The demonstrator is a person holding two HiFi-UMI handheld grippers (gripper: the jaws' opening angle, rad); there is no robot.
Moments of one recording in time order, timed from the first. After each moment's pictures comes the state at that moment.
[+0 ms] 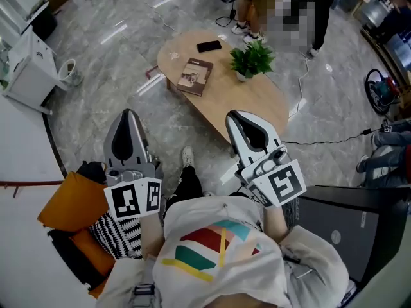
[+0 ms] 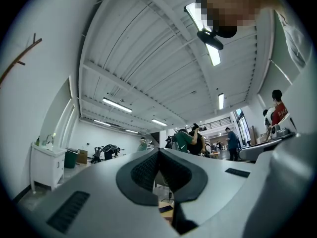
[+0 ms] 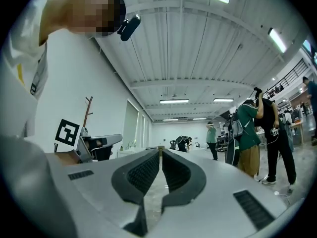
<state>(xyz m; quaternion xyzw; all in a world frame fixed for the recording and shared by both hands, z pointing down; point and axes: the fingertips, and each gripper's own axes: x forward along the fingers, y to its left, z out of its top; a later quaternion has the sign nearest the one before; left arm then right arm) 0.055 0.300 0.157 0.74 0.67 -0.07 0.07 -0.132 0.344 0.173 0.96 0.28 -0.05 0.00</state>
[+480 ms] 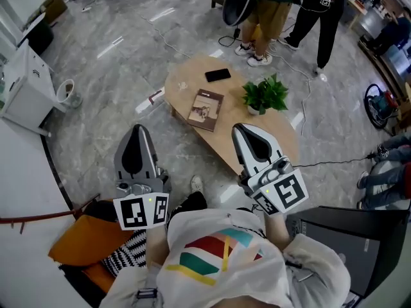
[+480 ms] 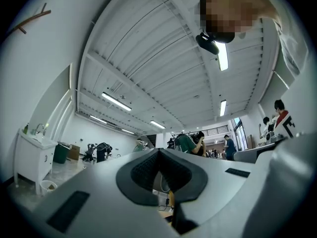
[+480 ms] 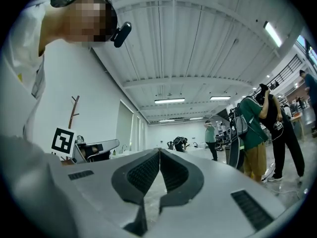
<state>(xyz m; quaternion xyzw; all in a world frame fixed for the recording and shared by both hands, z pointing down) 0.163 0.425 0.161 0.71 0.69 -0.06 0.11 -0.024 0.473 0.168 0.95 0.29 -0.07 -0.02</state>
